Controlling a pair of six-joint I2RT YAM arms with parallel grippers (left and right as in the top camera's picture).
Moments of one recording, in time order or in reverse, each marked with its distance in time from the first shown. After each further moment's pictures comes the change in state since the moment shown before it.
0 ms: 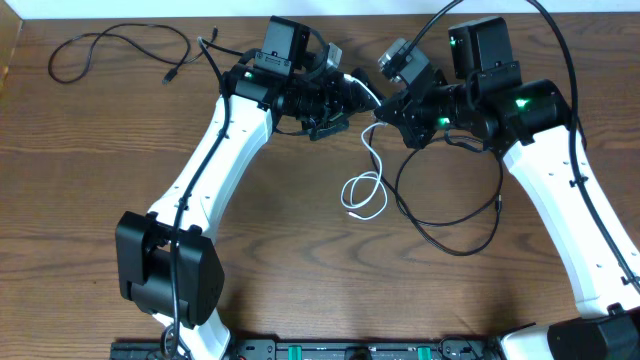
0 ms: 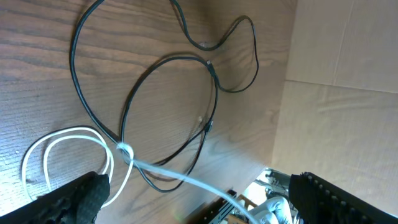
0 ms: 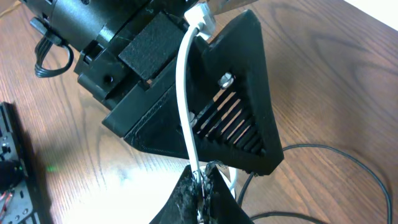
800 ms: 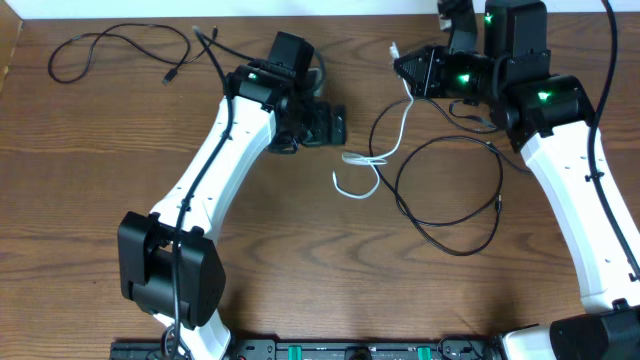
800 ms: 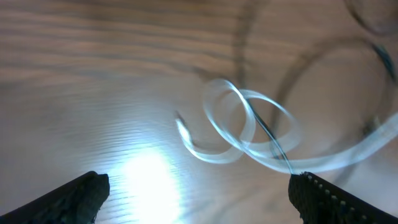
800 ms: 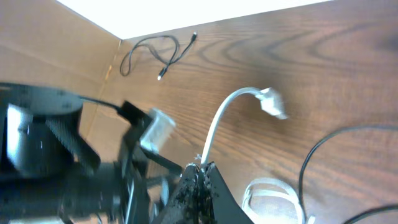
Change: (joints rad) left arm -0.021 0.000 0.000 -0.276 -0.423 0.403; right arm -0.090 0.000 0.000 0.246 0.039 0.769
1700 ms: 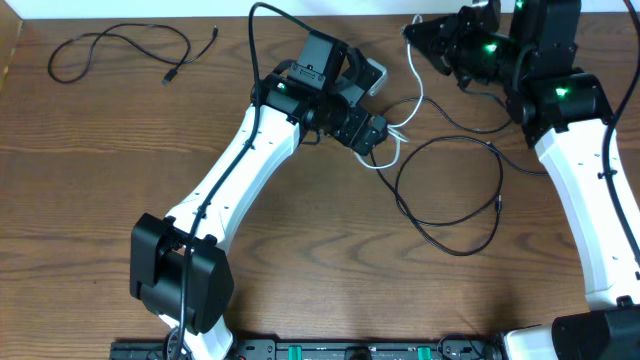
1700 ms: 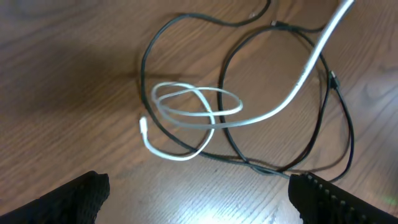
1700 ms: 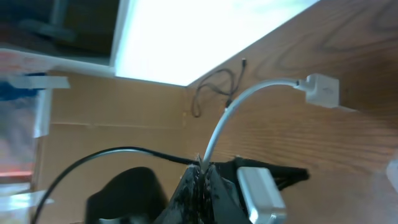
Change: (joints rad) left arm -0.103 0.000 0.000 0.256 0.062 0.436; right arm -0.072 0.000 0.000 0.223 -0.150 0.536
